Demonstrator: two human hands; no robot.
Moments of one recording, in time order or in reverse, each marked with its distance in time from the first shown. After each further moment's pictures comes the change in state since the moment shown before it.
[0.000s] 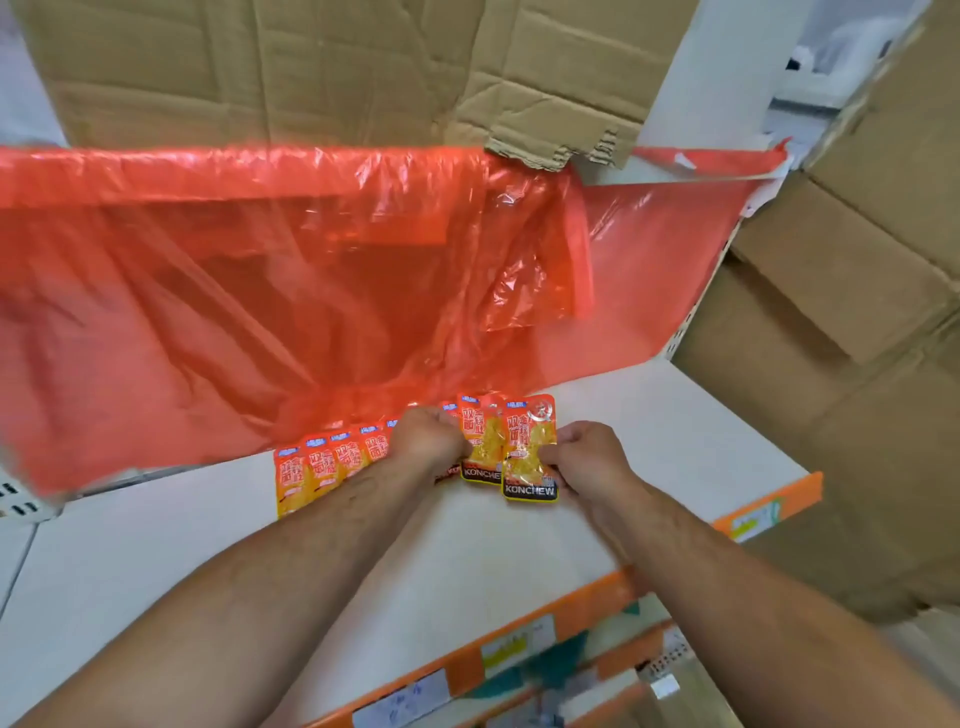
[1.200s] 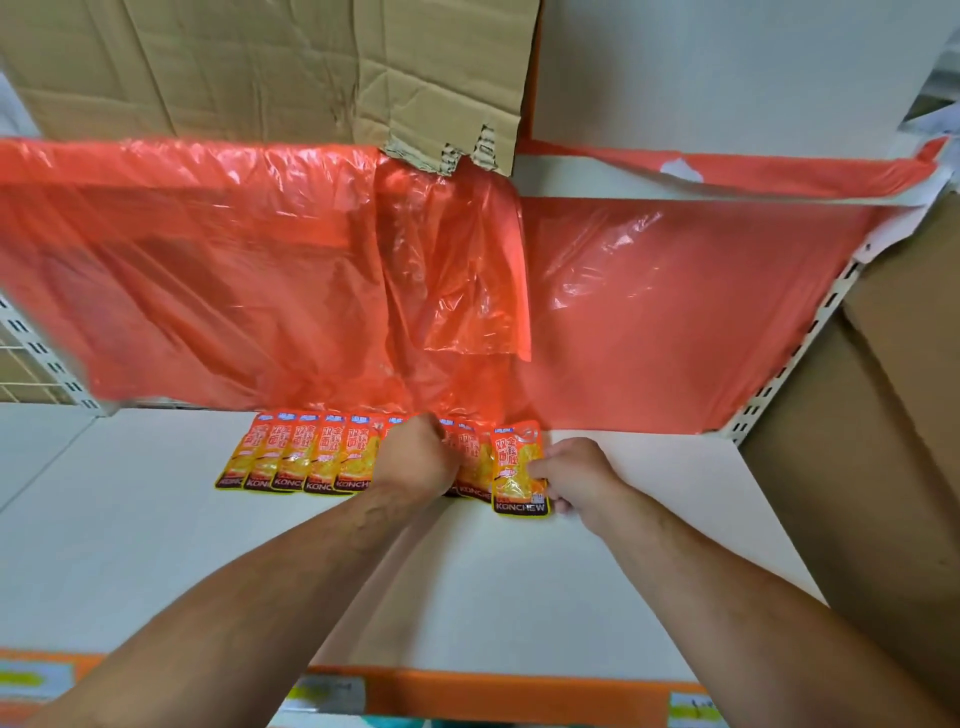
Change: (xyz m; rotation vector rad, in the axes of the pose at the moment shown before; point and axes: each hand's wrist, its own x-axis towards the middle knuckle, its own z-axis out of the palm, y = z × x) left_hand 0.023 0.029 0.112 0.532 0.450 -0.016; right_hand 0.170 0.029 -0.055 -0.047 -0.545 -0.029
